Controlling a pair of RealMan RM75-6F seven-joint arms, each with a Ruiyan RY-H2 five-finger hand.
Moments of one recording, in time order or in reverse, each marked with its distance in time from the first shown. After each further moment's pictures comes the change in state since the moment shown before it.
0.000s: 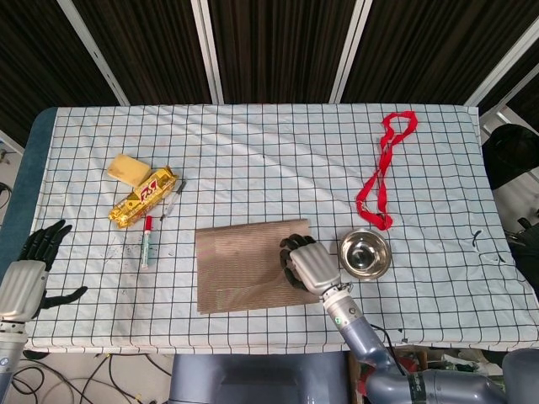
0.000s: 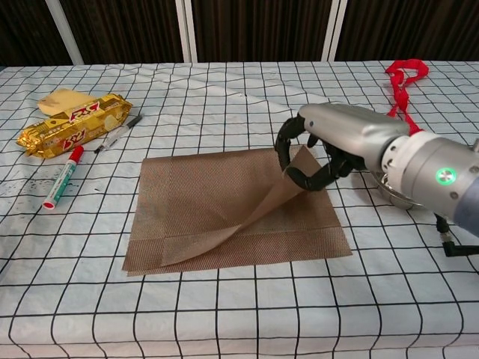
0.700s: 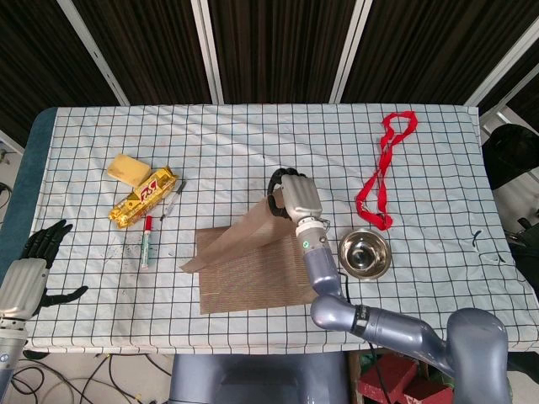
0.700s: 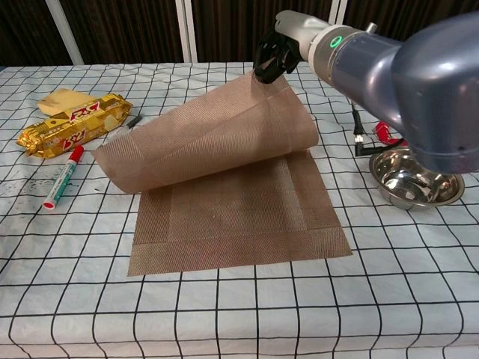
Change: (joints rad) left arm -0.012 0.019 -0.004 -0.025 -0.039 -0.046 -0.012; right arm 0.369 -0.170 0.369 0.386 0.486 -0.029 -0.039
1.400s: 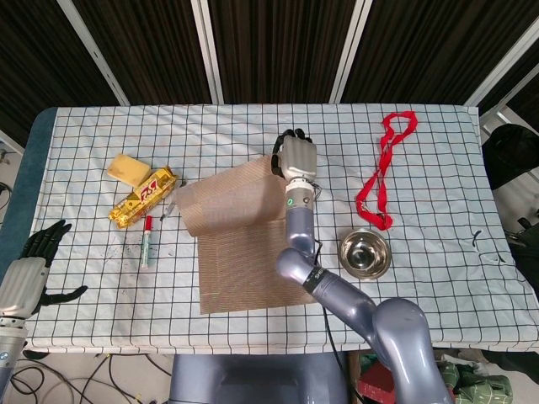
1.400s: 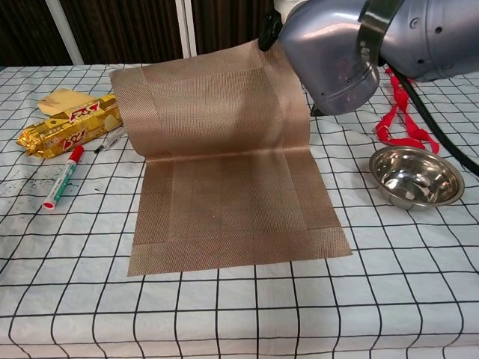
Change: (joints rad) left arm -0.006 0.013 -0.004 -0.021 -0.030 -0.028 -0.003; right arm 0.356 -0.213 0.131 0.743 0.096 -0.150 0.049
